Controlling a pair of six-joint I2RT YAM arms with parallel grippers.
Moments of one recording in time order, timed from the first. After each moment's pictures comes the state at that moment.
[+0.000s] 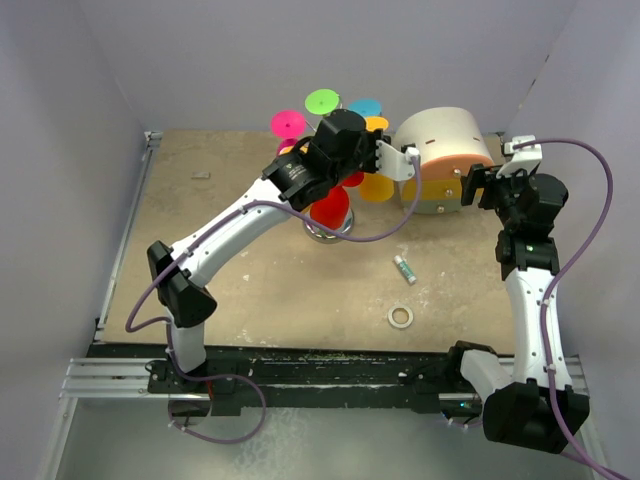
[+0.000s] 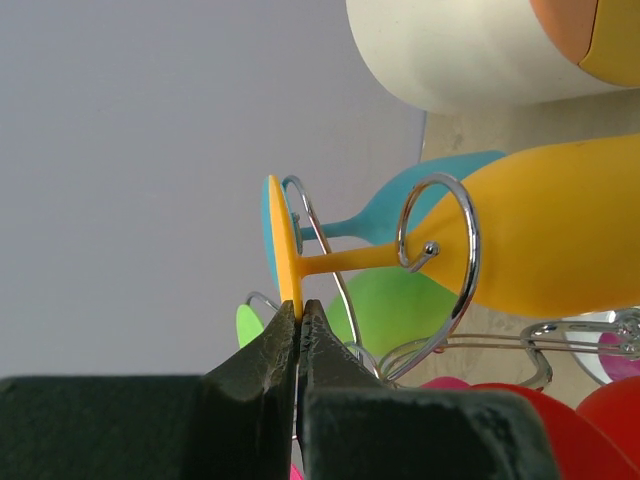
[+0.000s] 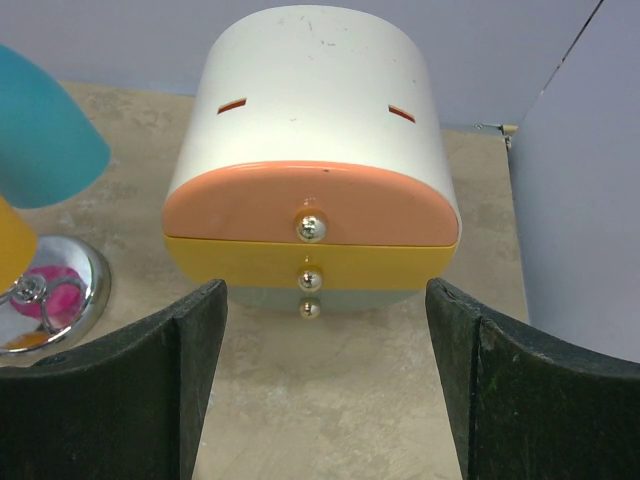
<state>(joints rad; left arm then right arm) -0.88 1.88 2.08 -0.51 -0.22 1.13 -0.20 0.98 0.96 -0.14 -0.25 -0.10</state>
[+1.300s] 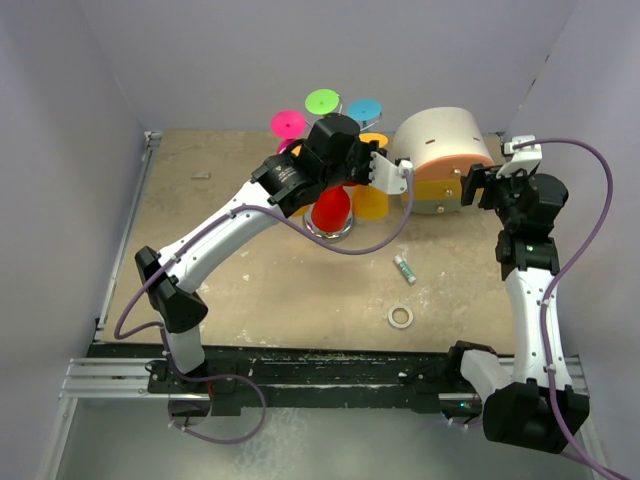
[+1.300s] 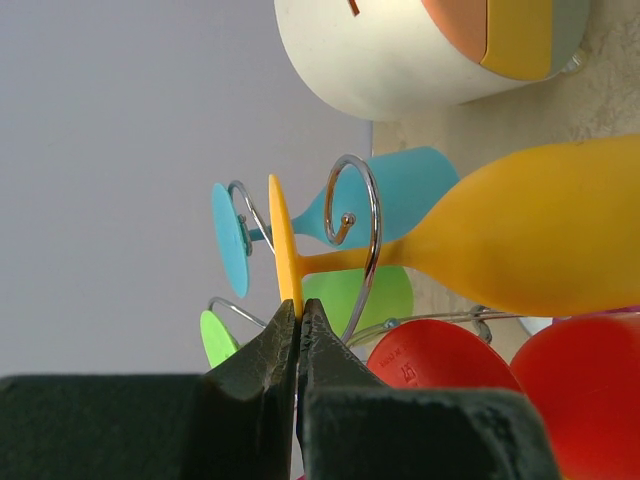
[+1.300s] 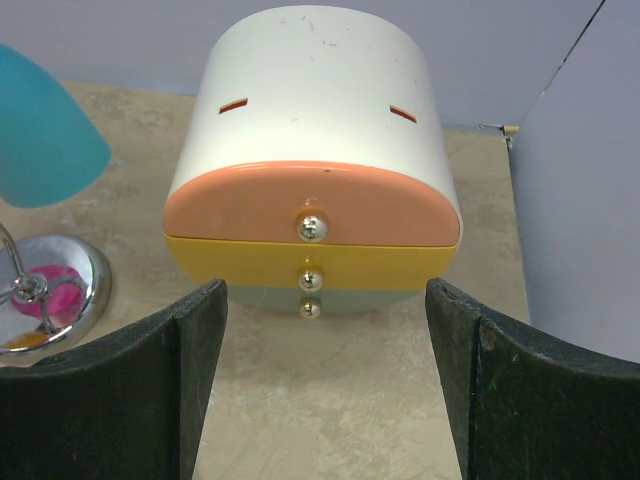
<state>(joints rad) -0.89 1.81 2.05 -0.62 -0.12 1.13 -0.20 0.98 0.96 -0.14 -0.26 -0.10</state>
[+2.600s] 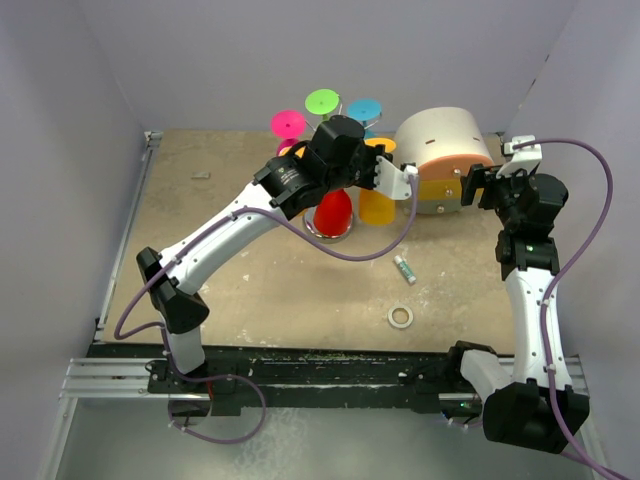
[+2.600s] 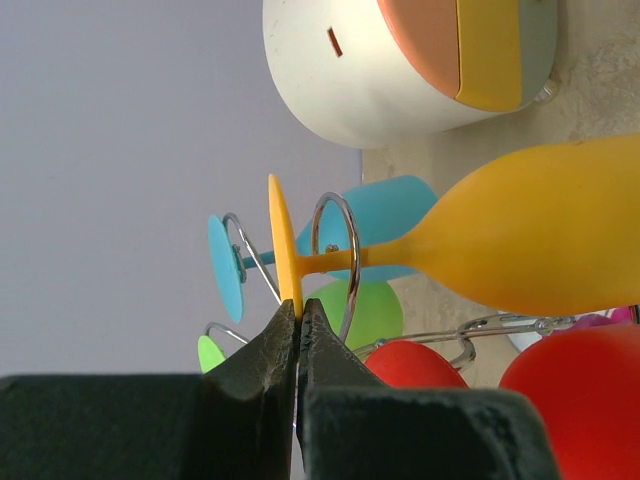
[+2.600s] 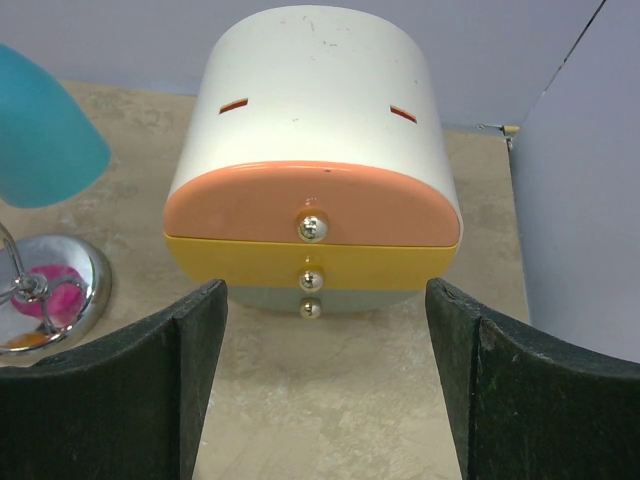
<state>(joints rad) -0.91 1.82 2.07 -0.65 -0.08 1.12 -0.20 0.98 0.96 -0.14 -0.26 -0.10</state>
